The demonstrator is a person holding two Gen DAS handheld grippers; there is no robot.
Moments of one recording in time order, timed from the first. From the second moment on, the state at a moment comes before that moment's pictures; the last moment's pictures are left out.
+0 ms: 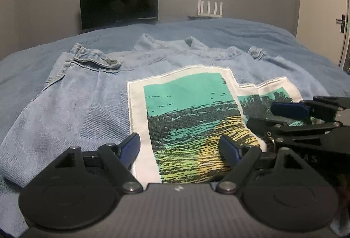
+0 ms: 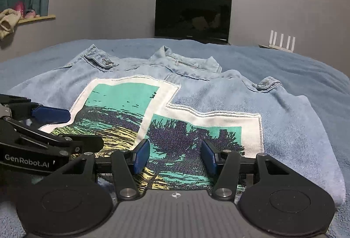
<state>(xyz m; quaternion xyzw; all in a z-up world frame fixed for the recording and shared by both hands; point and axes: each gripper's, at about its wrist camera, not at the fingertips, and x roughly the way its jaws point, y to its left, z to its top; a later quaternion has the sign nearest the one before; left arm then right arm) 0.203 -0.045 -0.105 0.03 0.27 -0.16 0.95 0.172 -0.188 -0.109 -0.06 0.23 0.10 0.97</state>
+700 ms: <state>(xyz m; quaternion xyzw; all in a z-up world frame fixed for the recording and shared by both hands) 0.137 0.108 -0.072 -0.22 0.35 0.00 0.91 0.071 -0.293 -0.058 0.17 0.28 -0.02 0.94</state>
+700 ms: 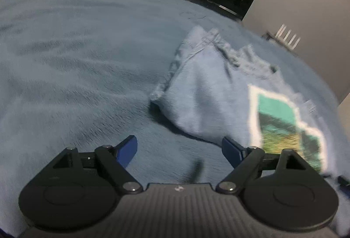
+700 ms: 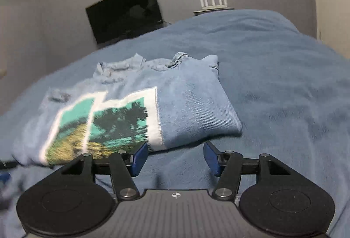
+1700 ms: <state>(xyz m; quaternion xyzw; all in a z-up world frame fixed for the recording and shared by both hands) 0.192 0.092 -0.115 -0.31 0.29 -0.09 0.90 0.139 -0.322 -0.120 0.37 0.23 0.02 0.90</state>
